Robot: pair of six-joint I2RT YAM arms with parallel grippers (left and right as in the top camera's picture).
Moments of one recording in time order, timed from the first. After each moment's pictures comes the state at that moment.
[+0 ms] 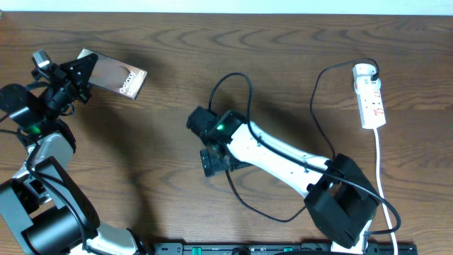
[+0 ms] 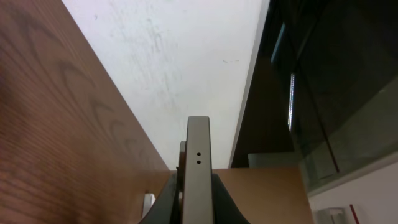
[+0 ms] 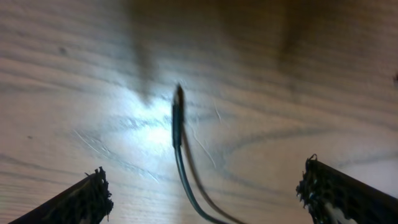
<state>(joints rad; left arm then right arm) 0.56 1.73 0.89 0.89 1.16 -1.55 0.91 1.96 1.48 -1.11 0.04 0.69</state>
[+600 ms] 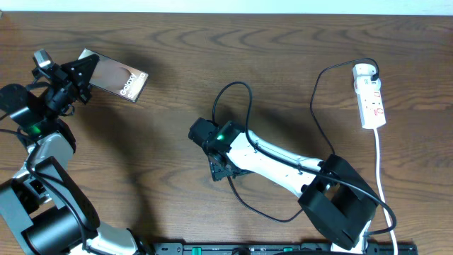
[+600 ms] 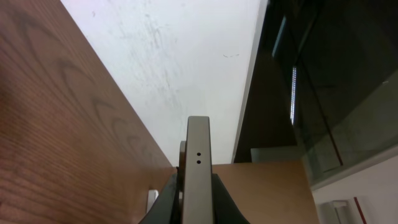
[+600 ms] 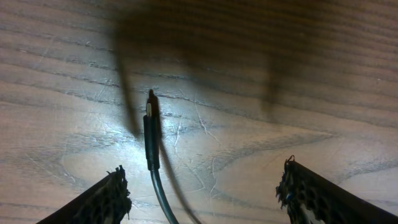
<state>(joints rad) 0.56 1.73 0.89 0.89 1.17 -1.53 0.92 1.96 1.37 -1.00 0.09 0.73</state>
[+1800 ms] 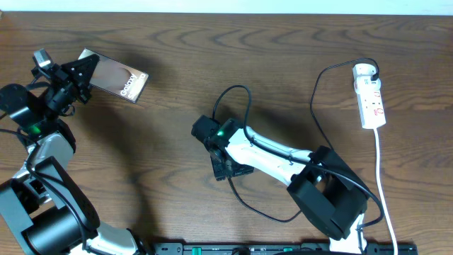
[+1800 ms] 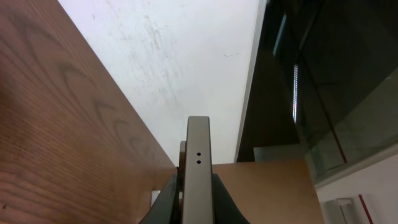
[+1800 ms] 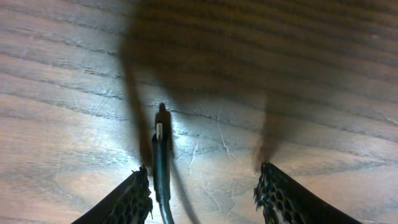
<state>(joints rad) 0.56 1.73 0.89 0.88 1.17 -1.50 0.89 2.03 1.37 -0.96 -0.02 0.68</state>
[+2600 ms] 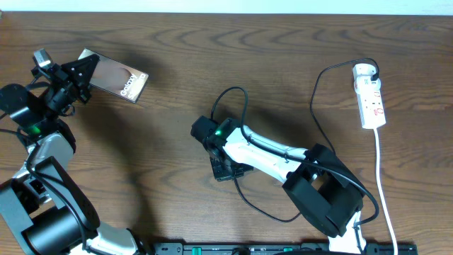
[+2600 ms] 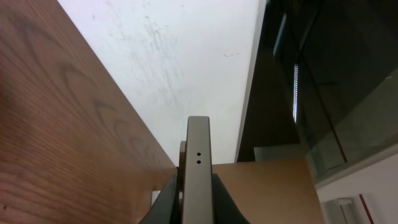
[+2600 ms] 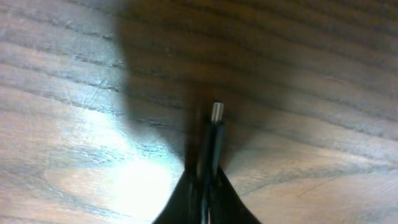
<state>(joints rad) 0.56 1.73 0.89 0.88 1.17 -1.50 0.89 2.05 1.39 -0.99 -0.04 0.65</state>
